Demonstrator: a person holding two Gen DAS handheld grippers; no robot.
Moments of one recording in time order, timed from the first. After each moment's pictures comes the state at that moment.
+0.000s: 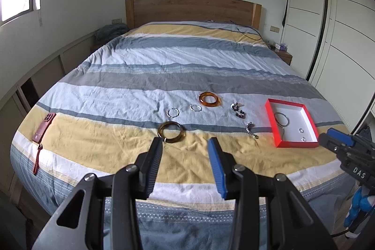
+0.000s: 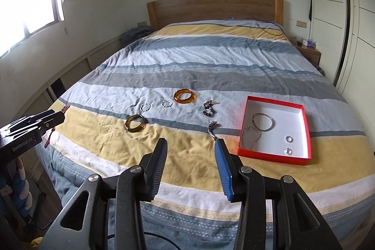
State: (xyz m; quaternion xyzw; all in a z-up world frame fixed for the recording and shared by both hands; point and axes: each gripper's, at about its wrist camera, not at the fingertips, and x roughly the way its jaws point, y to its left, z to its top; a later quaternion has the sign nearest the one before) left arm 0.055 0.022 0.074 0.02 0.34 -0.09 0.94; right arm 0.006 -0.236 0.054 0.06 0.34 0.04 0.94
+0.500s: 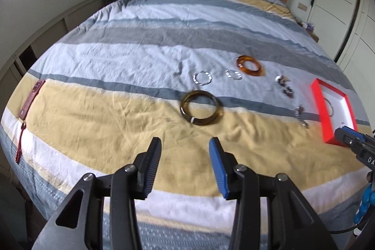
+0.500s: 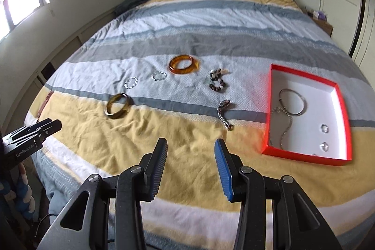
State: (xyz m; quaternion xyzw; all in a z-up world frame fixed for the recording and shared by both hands) left arm 0.179 0.055 -0.047 0.00 0.45 -0.04 0.89; right arm 0.127 -0.229 -0.040 0.08 0.44 0.04 0.89
